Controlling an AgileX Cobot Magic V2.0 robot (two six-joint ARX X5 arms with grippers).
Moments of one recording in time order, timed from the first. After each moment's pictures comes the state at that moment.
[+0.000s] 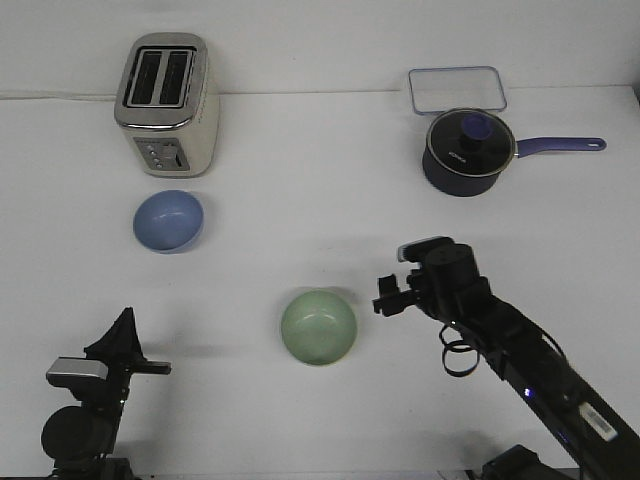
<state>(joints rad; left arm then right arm) -0.02 0.01 0.03 0.17 0.05 -0.04 0.42 1.14 0.89 -0.49 -0.05 0.23</state>
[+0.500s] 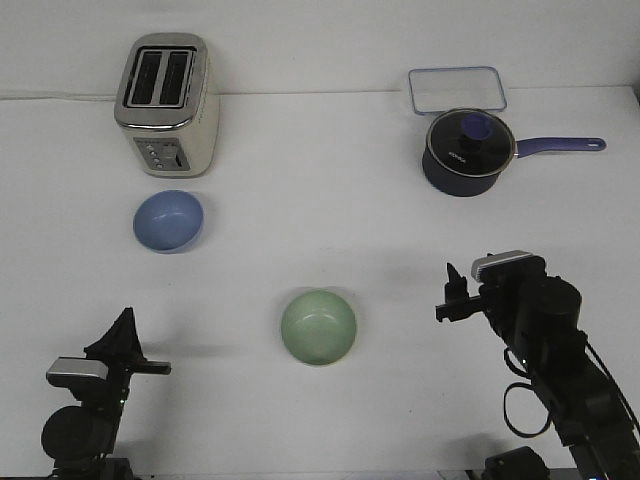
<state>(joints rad) -0.02 0.01 0.03 0.17 0.05 -0.04 0.23 0.76 0.85 -0.53 0.00 0.03</state>
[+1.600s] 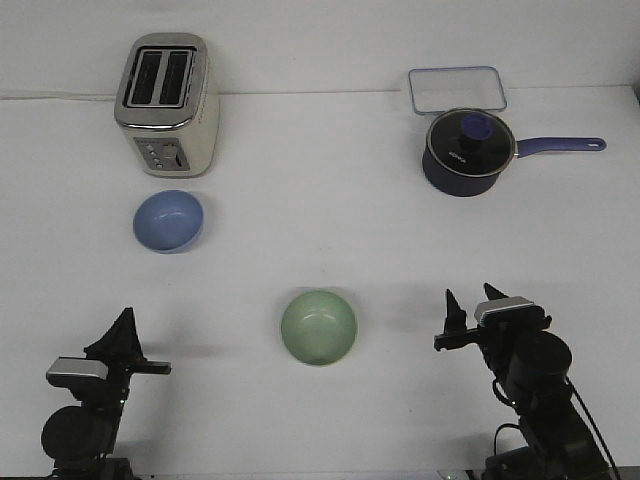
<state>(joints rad) -0.02 0.01 0.03 0.17 0.05 -0.04 0.22 0.52 0.47 -0.26 0.00 0.11</state>
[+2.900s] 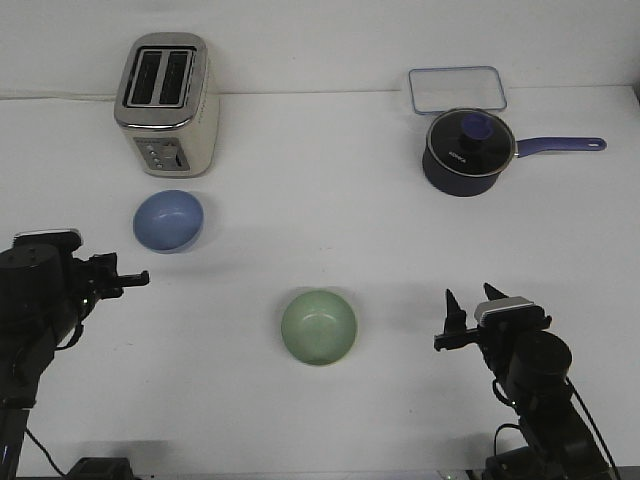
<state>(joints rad) -0.02 0.96 1.16 -0.69 0.02 -0.10 0.22 0.52 0.47 -0.26 0.00 0.11</state>
